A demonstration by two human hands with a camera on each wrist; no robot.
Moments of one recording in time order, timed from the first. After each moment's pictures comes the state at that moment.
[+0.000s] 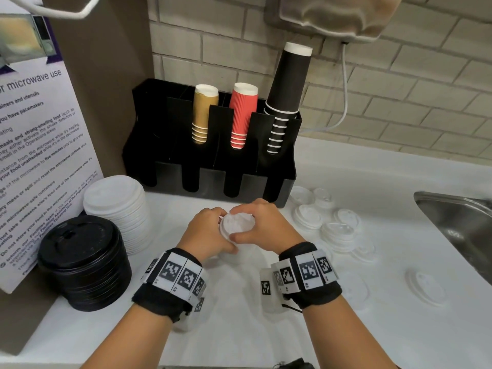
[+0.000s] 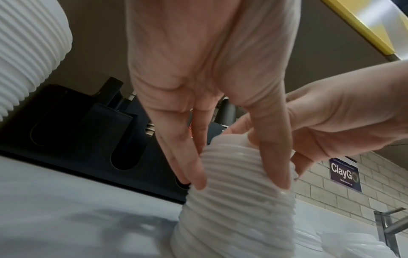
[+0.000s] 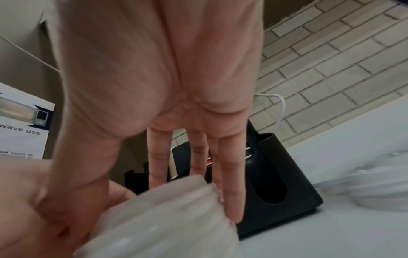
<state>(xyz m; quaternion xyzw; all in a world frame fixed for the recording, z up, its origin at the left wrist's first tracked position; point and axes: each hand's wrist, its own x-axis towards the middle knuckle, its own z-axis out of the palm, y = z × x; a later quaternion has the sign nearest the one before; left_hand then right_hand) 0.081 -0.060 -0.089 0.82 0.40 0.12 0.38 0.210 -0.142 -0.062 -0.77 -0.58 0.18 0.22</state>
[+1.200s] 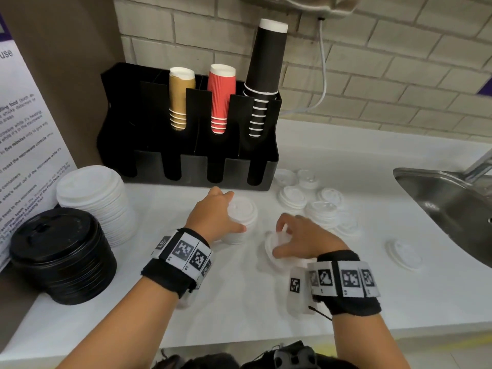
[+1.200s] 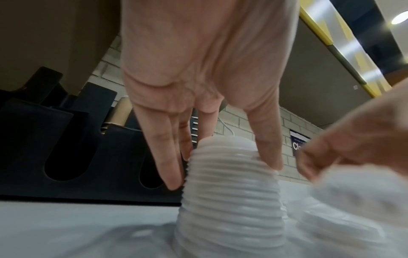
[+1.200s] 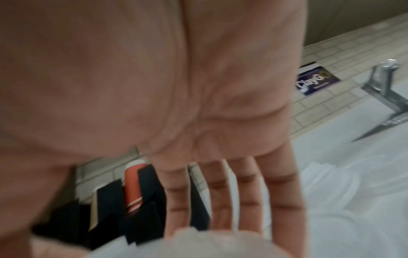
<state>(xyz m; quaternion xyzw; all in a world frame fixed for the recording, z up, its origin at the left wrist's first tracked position) 0.112 -0.074 -0.086 0.88 0.36 0.04 0.30 0.251 -0.229 -0.064 -0.85 -0.43 0.28 0.09</state>
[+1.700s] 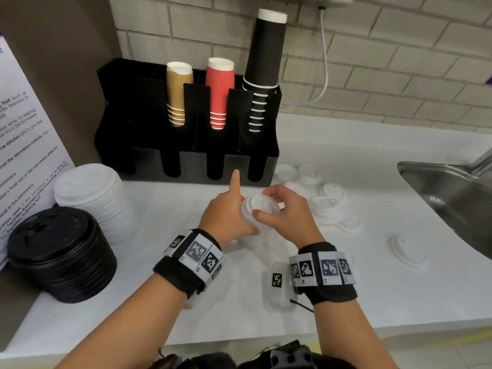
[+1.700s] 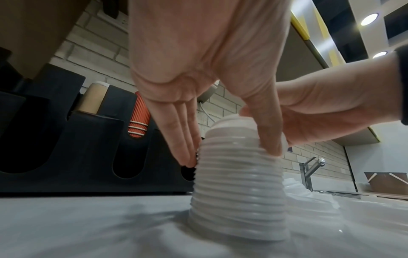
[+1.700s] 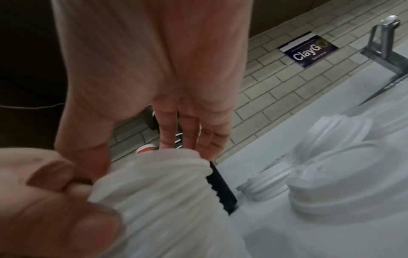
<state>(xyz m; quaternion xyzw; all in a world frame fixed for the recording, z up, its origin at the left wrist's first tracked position) 0.125 -0.094 -0.085 0.87 0.31 0.12 0.38 0.245 -0.196 -0.087 -0.78 -0.43 0.11 0.43</state>
